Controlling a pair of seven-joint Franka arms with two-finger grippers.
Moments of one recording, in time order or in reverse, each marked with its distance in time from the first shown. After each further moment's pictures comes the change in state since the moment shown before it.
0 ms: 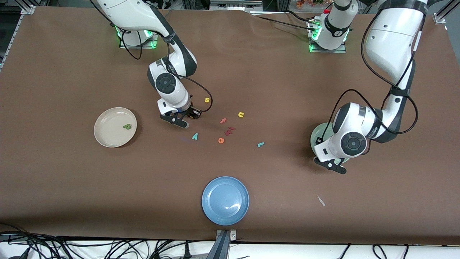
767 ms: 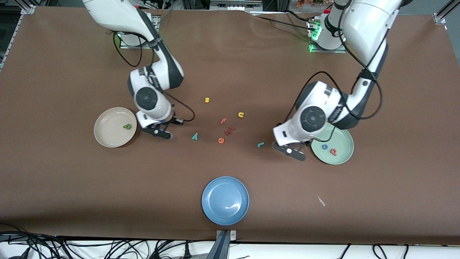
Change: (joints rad) left arm -0.171 -0.044 -0.118 0.044 -0.095 -0.006 -0.138; right arm -0.001 -0.037 -0.202 0.143 -0.015 -0.329 -0.289
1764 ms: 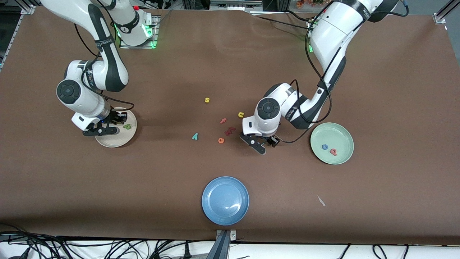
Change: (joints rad) left arm -0.121 0.147 0.009 0.001 0.144 0.242 0.040; right arm -0.007 -0.157 -0.317 -0.276 -0.001 0.174 -0.743
